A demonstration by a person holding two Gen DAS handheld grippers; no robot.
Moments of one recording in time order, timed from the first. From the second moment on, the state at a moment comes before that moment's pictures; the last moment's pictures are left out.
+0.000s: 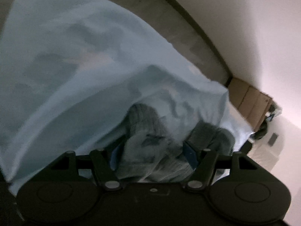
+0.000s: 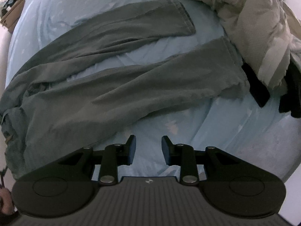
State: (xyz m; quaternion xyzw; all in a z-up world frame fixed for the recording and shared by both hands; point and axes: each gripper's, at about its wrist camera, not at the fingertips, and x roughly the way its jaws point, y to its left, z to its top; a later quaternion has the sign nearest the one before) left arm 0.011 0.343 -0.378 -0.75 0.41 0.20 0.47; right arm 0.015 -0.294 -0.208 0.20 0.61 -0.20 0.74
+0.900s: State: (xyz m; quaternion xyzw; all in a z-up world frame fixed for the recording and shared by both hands) left arm -0.051 0.351 -0.329 -0.60 0.40 0.15 0.67; right arm 0.060 -0.244 -0.235 0.16 0.64 -0.11 0.74
